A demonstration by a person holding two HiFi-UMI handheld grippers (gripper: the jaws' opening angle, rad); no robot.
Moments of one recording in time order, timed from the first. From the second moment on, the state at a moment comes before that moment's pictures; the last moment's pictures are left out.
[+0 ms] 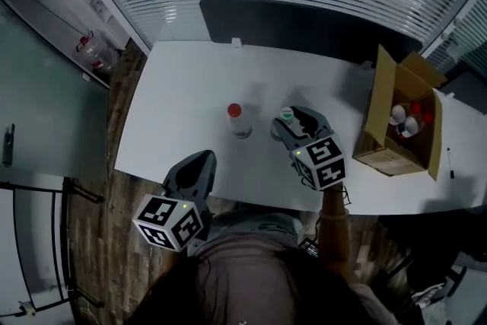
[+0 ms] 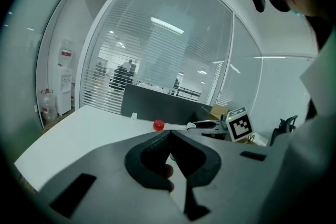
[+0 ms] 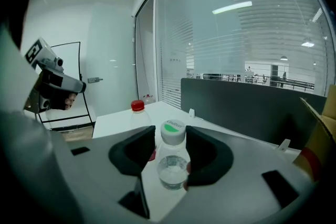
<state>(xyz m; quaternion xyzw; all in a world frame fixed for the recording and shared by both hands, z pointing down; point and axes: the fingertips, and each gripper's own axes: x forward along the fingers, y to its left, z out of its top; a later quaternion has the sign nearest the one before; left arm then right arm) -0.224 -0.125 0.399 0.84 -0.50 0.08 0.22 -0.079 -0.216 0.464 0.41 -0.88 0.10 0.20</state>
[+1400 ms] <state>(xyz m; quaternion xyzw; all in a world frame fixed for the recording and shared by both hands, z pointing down) -0.210 -0.099 0.387 0.90 -0.39 0.07 0.20 -0.041 -0.117 0.400 0.56 -0.82 0.09 0.11</state>
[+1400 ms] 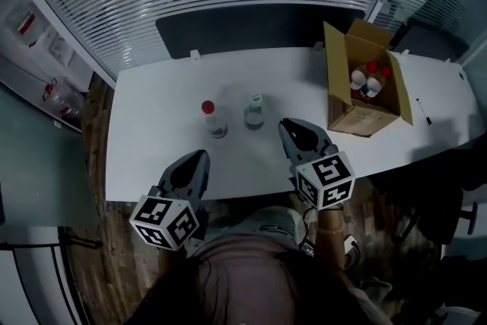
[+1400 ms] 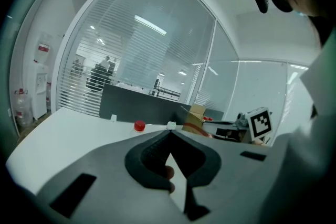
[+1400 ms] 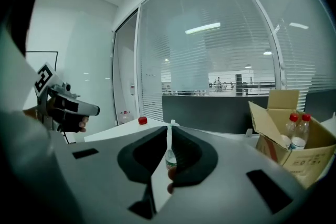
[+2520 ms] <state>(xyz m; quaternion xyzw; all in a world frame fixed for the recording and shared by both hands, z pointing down) -0.184 -0.077 0.385 0.93 -0.31 0.08 0.19 -0.030 -0.042 0.372 0.63 -0.77 0.09 0.08</state>
